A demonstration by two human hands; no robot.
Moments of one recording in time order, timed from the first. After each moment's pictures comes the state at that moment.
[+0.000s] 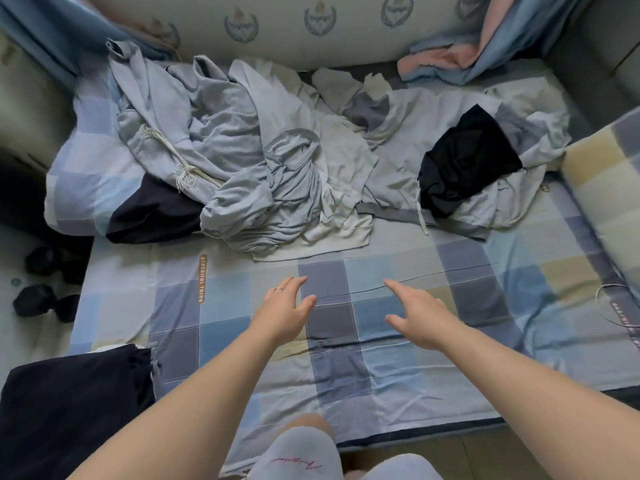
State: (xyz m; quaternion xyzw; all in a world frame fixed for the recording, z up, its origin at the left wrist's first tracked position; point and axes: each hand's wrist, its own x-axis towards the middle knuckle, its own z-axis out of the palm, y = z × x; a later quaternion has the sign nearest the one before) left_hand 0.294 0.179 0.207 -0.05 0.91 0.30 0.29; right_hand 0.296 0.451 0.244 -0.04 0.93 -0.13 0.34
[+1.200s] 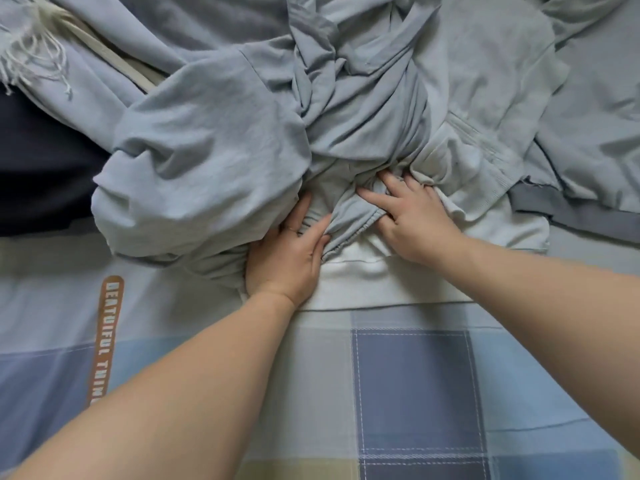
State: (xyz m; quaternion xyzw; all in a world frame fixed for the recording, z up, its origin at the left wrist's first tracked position) left_hand 0.004 0.072 -0.209 0.00 0.99 0.13 0.02; right_hand -0.077 0.278 -0.167 -0.16 0.96 -0.12 0.22
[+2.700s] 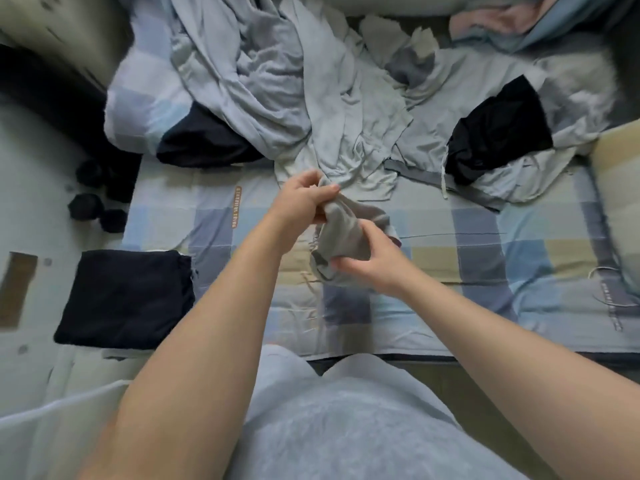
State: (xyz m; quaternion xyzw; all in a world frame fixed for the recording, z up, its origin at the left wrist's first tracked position) left_hand 0.335 0.174 0.381 -0.16 0.66 0.71 0.19; right_hand 0.370 0.352 0.329 -0.02 0.83 -0.48 0.29
